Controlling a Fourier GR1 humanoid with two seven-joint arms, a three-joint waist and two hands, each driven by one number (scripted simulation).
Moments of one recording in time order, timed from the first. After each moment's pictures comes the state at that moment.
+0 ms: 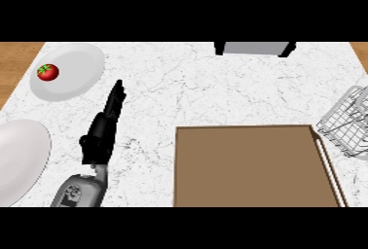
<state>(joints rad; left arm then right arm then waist) -0.18 0.08 -0.18 -1.53 -0.10 0.24 0.04 -0.26 -1.40 0.07 -1.21 -0.11 0.15 -0.41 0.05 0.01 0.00</state>
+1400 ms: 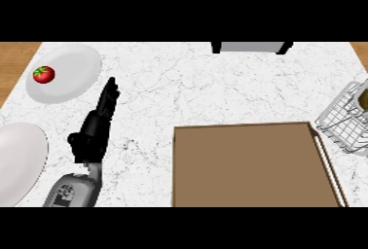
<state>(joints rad) -0.18 0.09 -0.14 -1.54 -0.09 0.22 0.04 -0.58 -1.34 -0.17 -0.30 -0.30 0.69 -0.39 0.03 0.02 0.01</state>
